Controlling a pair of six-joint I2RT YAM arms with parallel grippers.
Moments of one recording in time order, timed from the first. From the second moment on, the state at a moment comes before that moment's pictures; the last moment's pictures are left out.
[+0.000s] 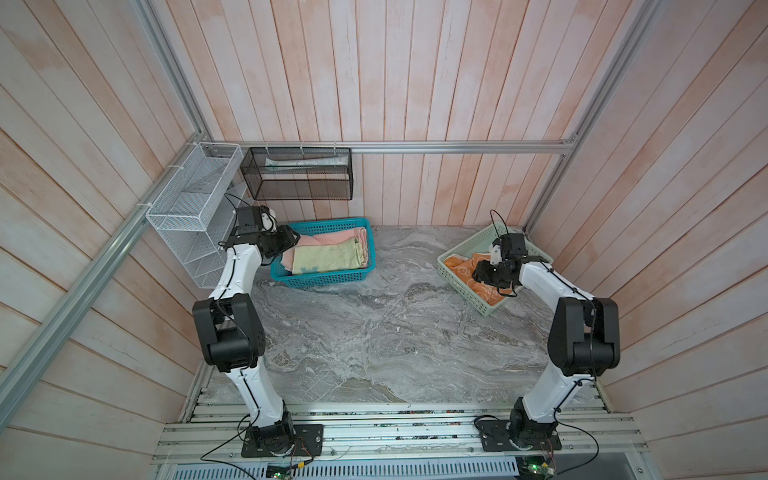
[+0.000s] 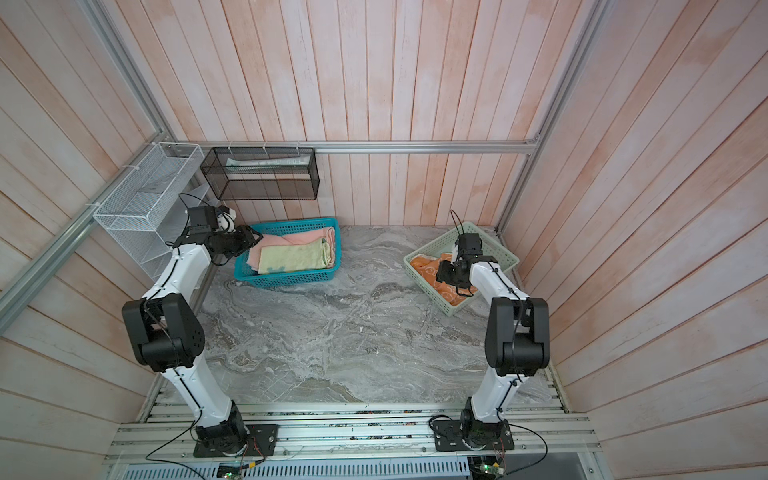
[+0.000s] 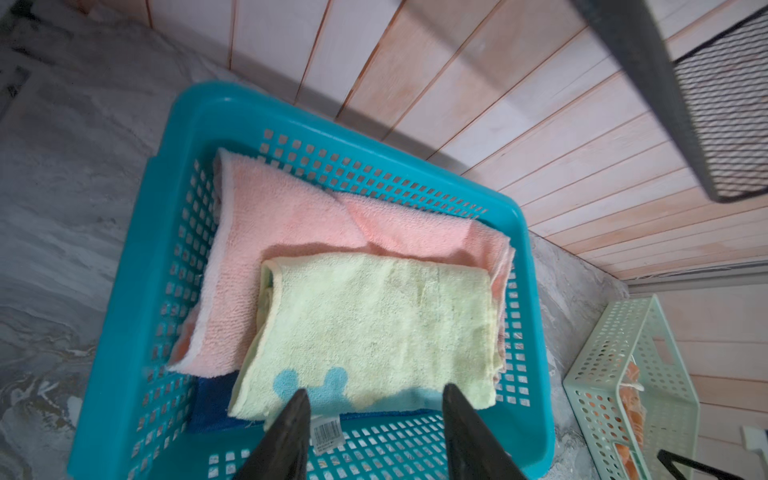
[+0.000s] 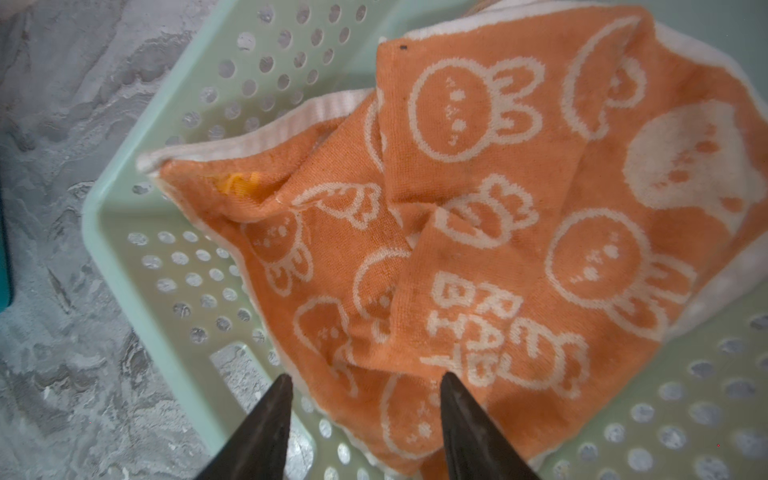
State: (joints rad) left arm 0.18 1.87 1.65 -0.50 0.47 -0.31; right arm 0.02 1.83 1.33 -0.54 -0.16 0.25
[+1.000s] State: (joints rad) left arm -0.26 1.68 1.42 -0.31 0.52 -0.29; right arm 0.37 1.41 1.55 -0.56 0.00 0.15
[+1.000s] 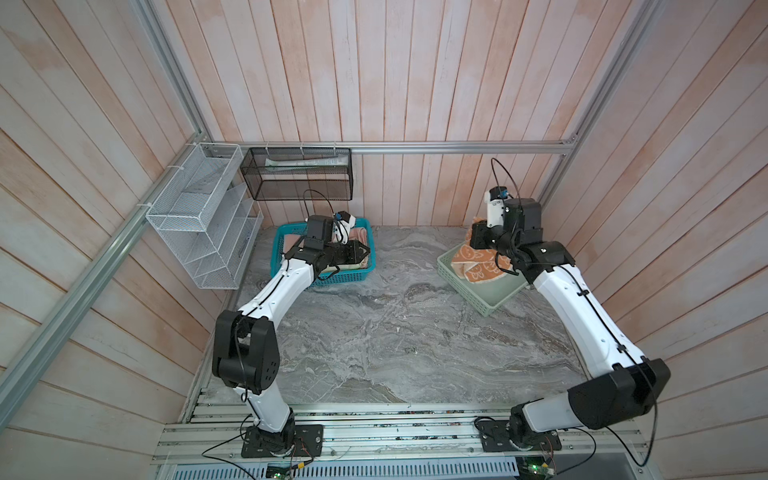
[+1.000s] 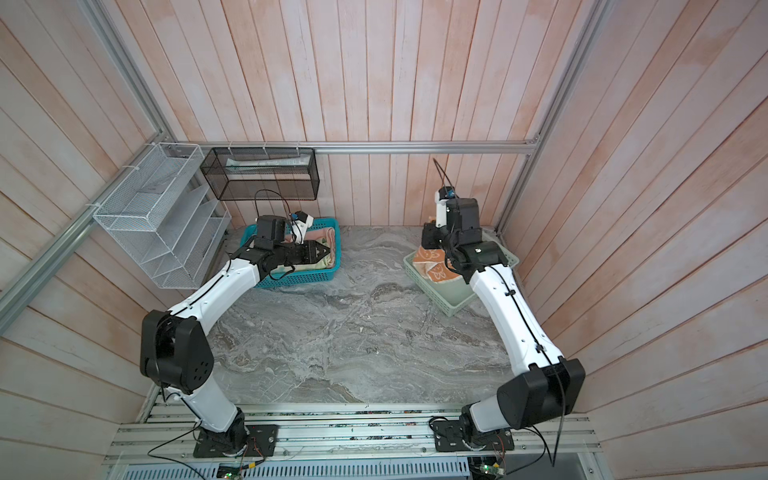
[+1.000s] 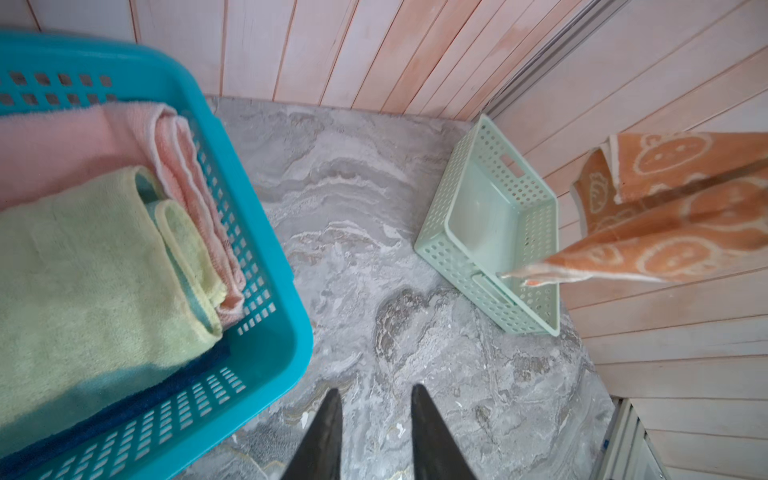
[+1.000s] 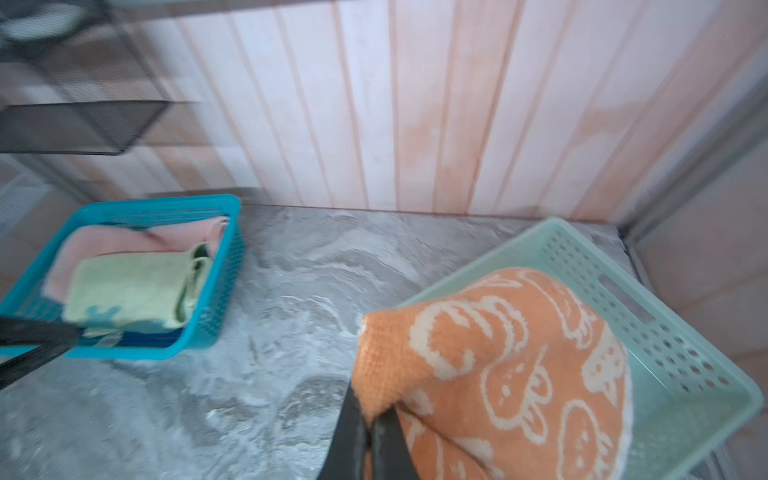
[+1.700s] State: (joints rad) left arm -0.26 1.52 1.00 -0.29 0.43 -0.41; right arm 0.53 1.46 1.15 -0.61 -0.07 0.29
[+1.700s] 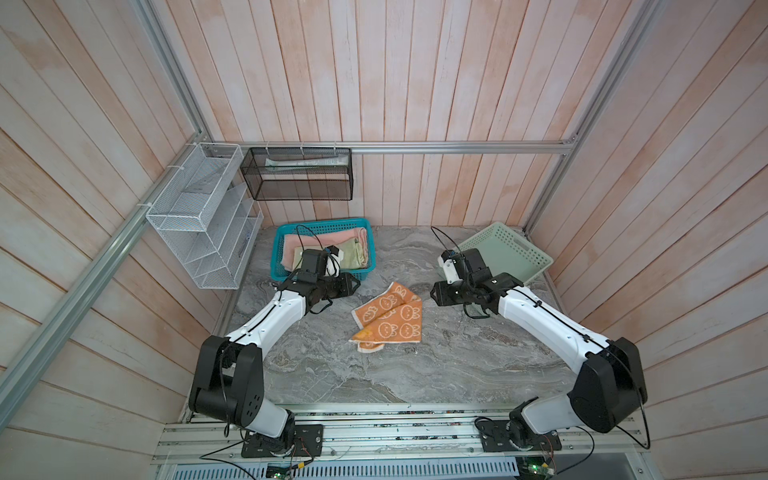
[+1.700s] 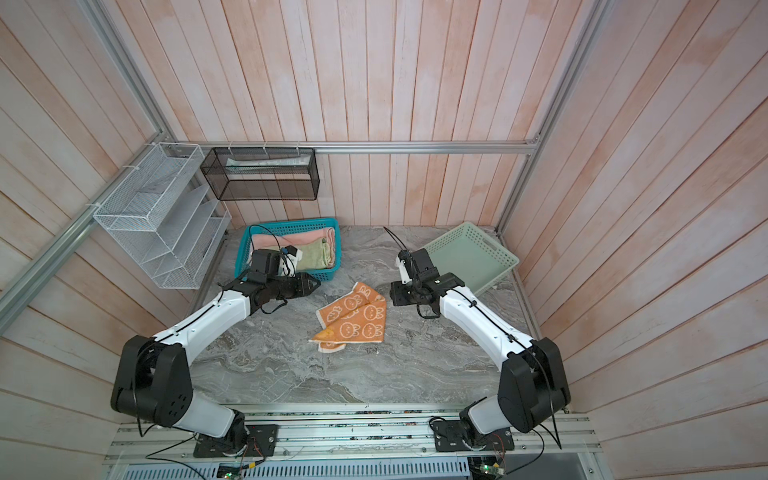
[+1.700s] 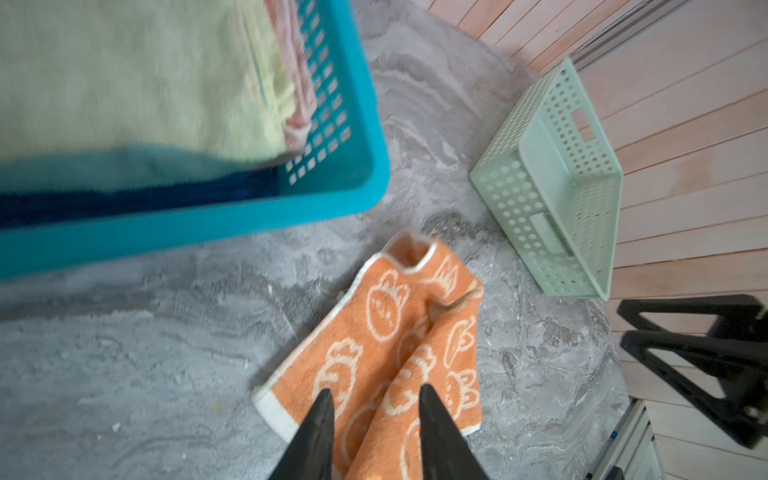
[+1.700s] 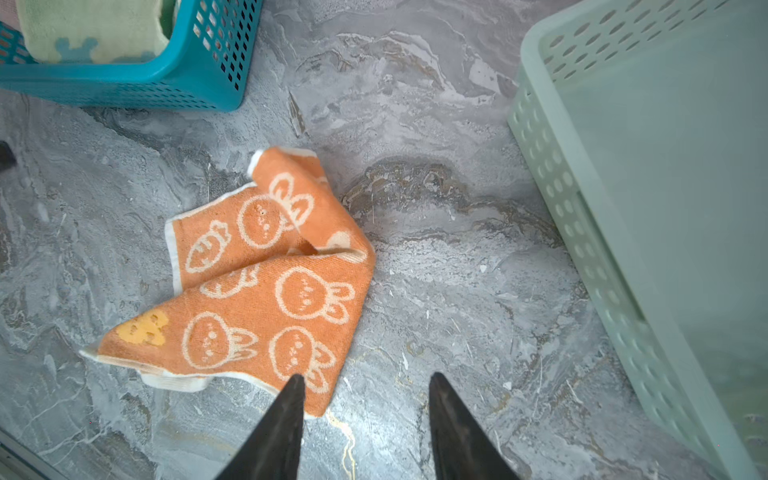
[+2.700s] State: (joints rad) left arm -0.02 1.38 0.57 -0.28 0.46 -0.62; right arm 1.09 2.12 1.60 -0.59 0.05 0.08
